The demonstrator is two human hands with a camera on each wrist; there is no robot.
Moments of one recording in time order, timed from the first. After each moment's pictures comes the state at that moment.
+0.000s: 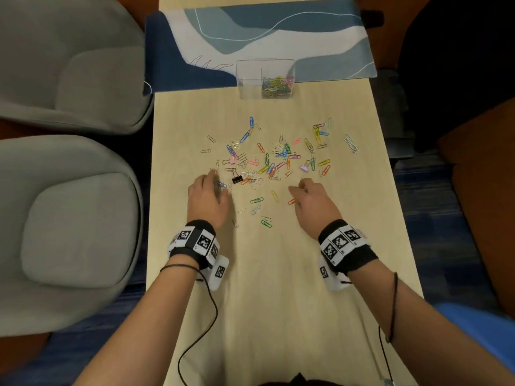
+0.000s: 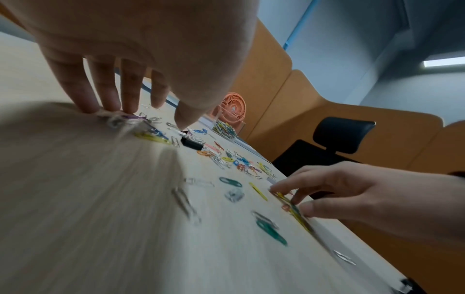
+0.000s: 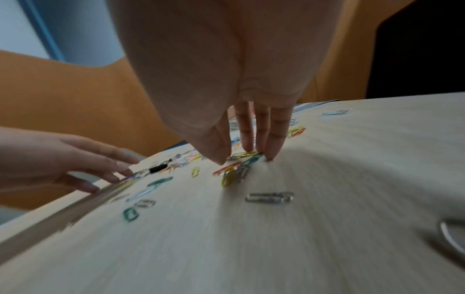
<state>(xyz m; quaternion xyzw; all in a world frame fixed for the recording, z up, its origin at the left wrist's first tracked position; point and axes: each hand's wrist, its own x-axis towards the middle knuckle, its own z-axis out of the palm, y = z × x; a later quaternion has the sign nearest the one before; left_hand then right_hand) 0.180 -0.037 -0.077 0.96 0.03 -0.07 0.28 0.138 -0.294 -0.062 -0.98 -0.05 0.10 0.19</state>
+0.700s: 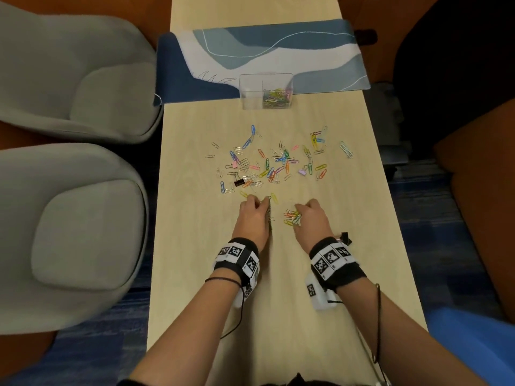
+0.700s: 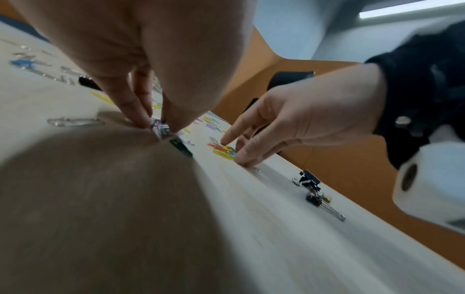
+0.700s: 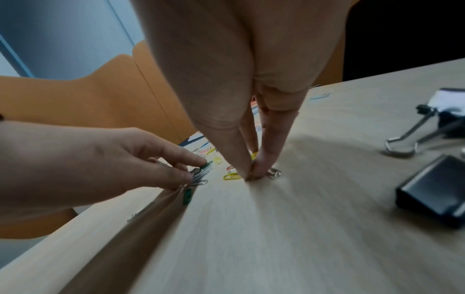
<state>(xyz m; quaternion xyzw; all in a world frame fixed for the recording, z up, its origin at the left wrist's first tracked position) 0.122 -0.119 -0.065 0.95 -0.10 -0.11 0.26 0.103 -0.277 -0.051 -0.95 0.09 0.16 0.23</state>
